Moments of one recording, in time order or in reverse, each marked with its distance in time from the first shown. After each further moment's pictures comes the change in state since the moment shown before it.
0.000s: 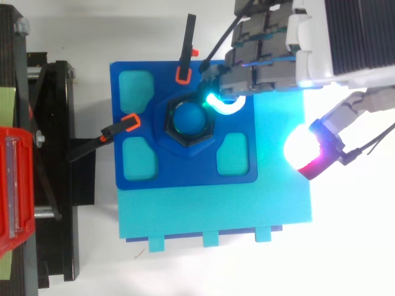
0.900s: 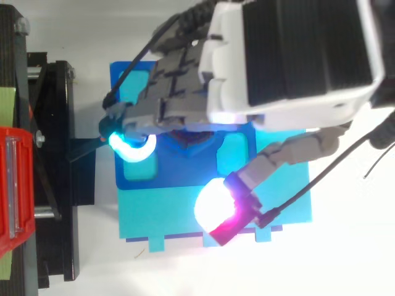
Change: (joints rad) arm 0.063 -0.080 0.073 0.219 0.067 0.269
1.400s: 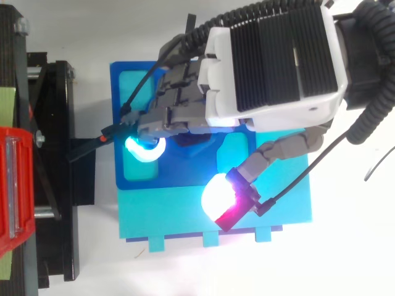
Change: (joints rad) arm -0.015 -0.011 -0.059 0.022 -0.038 -0.004
